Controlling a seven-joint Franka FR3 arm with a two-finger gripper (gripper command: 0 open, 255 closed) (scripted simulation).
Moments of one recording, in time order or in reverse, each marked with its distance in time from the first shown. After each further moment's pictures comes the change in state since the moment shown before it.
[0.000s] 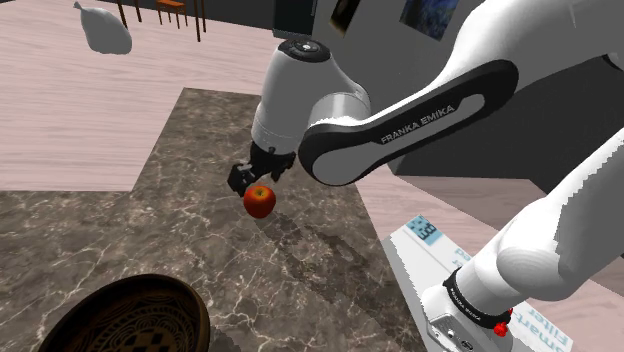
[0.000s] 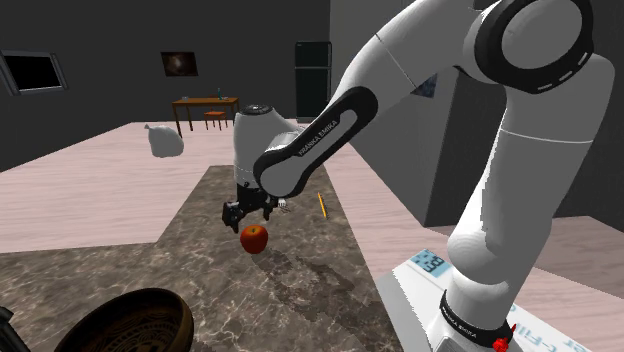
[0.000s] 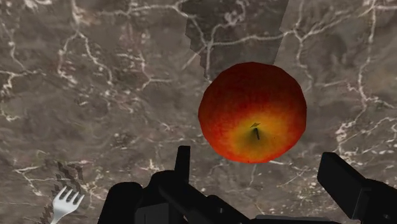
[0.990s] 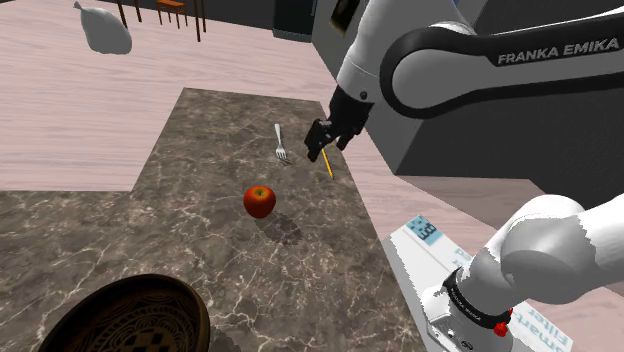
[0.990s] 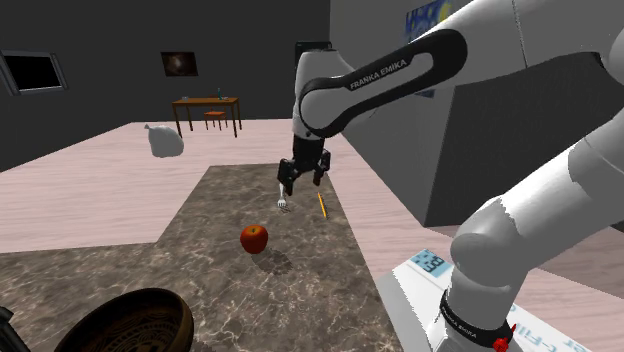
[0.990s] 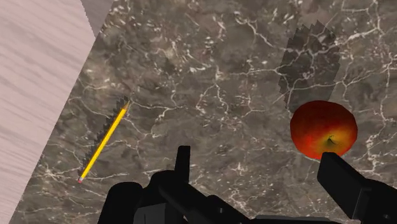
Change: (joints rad) arm 0.070 -0.505 -0.272 -0.183 0.356 -0.335 -0.449
